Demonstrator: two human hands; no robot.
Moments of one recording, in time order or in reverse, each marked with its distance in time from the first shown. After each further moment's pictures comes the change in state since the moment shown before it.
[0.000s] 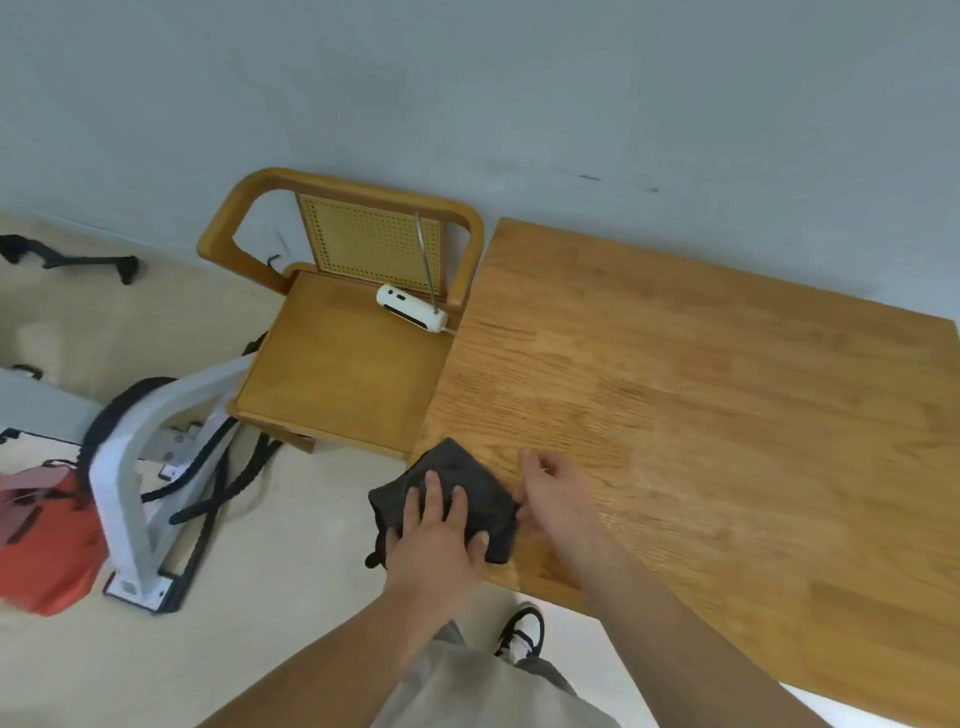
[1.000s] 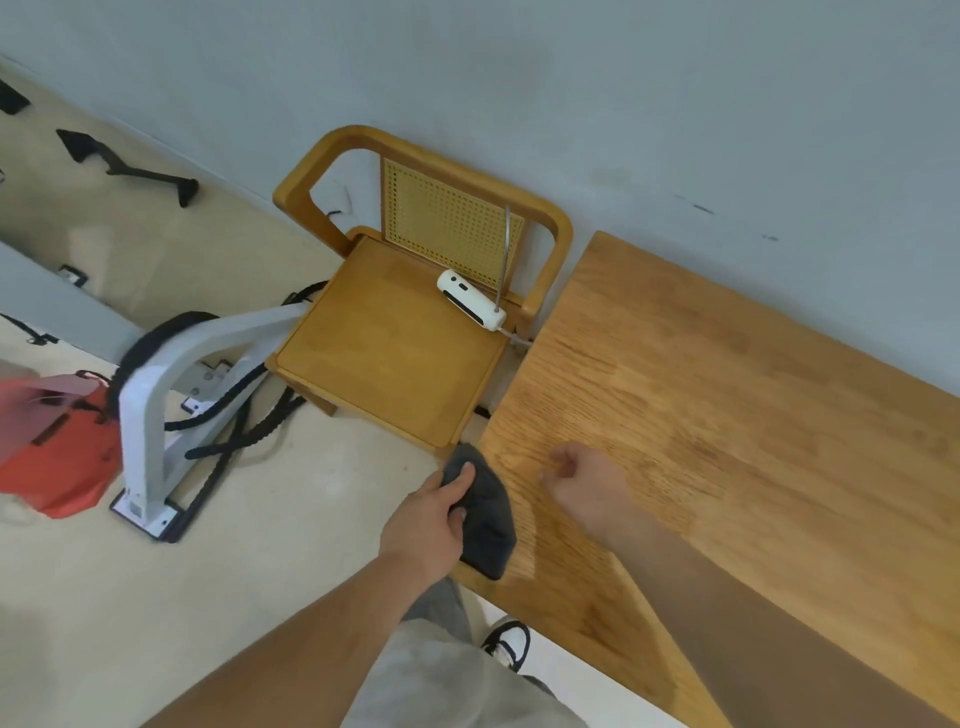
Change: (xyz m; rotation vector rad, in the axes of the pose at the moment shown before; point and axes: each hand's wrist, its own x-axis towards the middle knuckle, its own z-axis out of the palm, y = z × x) left_hand 0.065 -0.082 0.004 -0.529 0.165 0.003; right_hand 0.064 -0.052 0.028 -0.719 -0.152 -0.176
